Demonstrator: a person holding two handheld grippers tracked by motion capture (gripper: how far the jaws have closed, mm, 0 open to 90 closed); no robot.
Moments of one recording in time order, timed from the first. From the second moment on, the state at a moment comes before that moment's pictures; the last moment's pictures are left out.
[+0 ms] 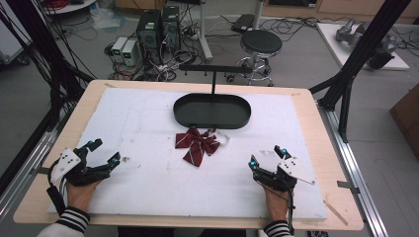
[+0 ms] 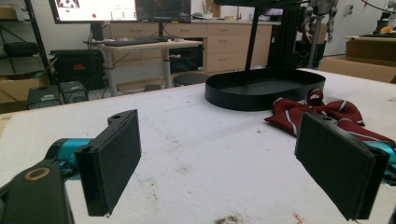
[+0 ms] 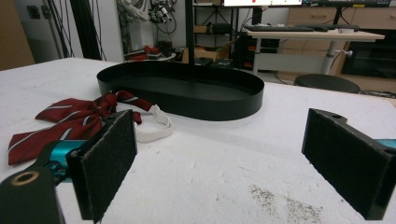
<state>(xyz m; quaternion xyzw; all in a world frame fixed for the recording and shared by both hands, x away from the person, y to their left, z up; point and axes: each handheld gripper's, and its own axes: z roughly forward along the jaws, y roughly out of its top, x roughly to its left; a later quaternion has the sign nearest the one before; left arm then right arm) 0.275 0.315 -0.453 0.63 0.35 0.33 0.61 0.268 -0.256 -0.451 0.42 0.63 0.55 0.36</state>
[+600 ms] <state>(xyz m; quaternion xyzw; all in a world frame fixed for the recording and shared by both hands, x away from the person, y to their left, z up) 0.275 0.314 -0.454 0.63 0.34 0.33 0.61 0.268 -0.254 -0.451 0.42 0.63 0.54 0.36</state>
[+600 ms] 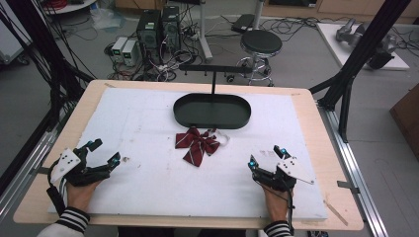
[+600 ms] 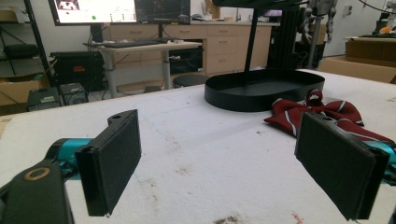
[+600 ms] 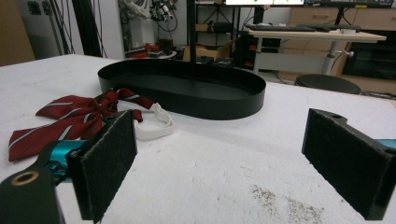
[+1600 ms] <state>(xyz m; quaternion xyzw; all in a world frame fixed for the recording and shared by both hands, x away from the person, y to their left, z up) 0.275 0.315 -0.453 0.63 0.34 0.33 0.61 0.313 -0.225 -0.374 0.39 0.72 0.48 0.31</state>
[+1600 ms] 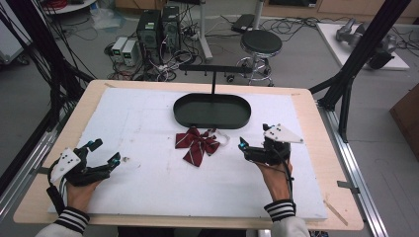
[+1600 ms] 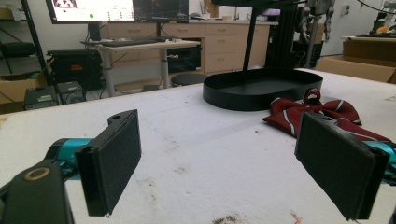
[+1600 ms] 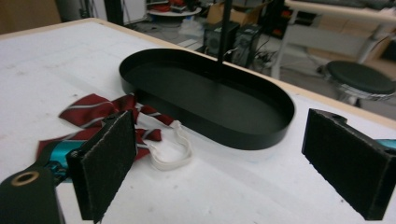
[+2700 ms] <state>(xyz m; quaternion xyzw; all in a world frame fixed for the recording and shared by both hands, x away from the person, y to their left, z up) 0.275 0.314 -0.453 0.63 0.34 0.33 0.61 0.404 -0.175 -0.370 0.41 0.80 0.38 0.20</state>
